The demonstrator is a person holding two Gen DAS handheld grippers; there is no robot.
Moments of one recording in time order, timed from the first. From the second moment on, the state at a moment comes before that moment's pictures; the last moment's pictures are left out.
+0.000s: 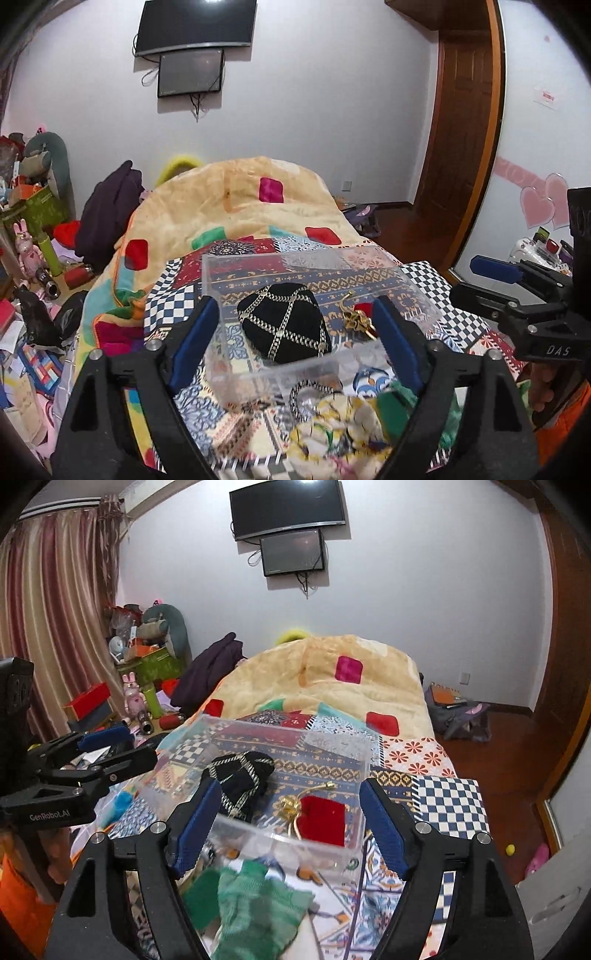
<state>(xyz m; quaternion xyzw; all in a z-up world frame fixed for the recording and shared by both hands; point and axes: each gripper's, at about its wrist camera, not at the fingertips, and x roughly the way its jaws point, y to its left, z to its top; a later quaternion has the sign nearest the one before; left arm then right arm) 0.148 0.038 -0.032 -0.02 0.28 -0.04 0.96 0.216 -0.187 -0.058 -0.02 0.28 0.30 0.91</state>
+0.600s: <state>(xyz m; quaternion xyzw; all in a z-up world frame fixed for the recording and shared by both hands) 0.109 0.032 -0.102 -0.03 0.34 -0.06 0.94 0.188 -0.190 -0.122 -0.02 0.37 0.31 0.88</state>
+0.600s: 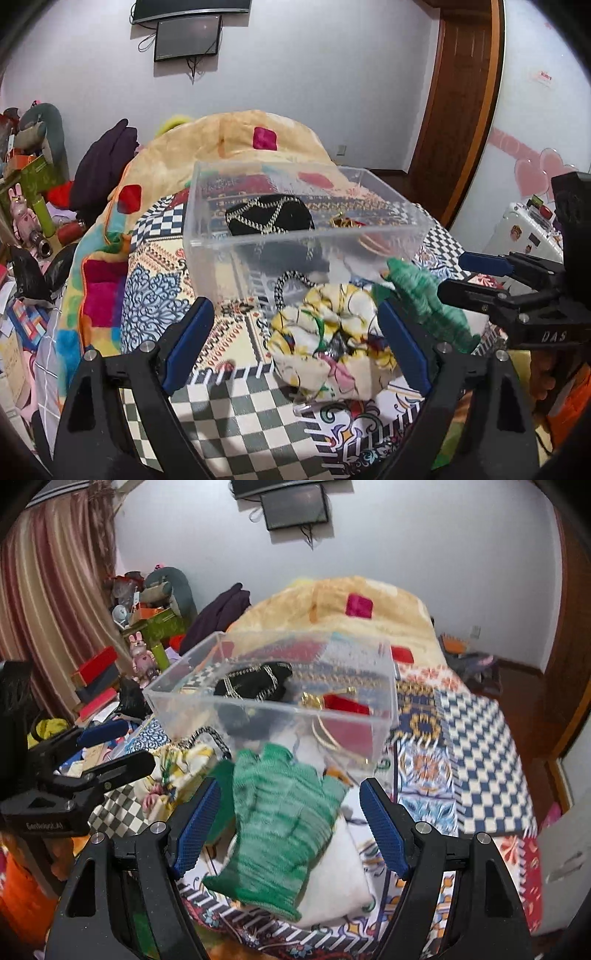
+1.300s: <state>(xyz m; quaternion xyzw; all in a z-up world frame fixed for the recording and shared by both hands) 0.106 0.029 -0.119 -0.04 0.35 -0.08 0.93 0.186 -0.188 -0.134 -0.01 0.38 0.33 0.86</state>
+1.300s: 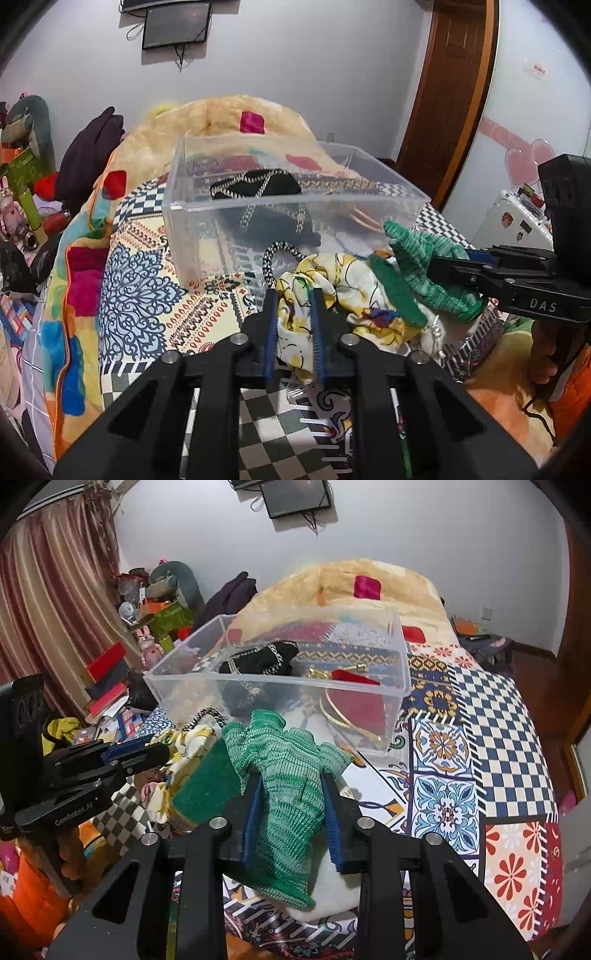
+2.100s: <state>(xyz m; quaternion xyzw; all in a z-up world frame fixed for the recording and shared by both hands) 0.117 0.029 -0.017 -0.03 0.21 -0.08 0.97 0.200 -0.195 -0.053 0.01 0.26 0.32 0.91</state>
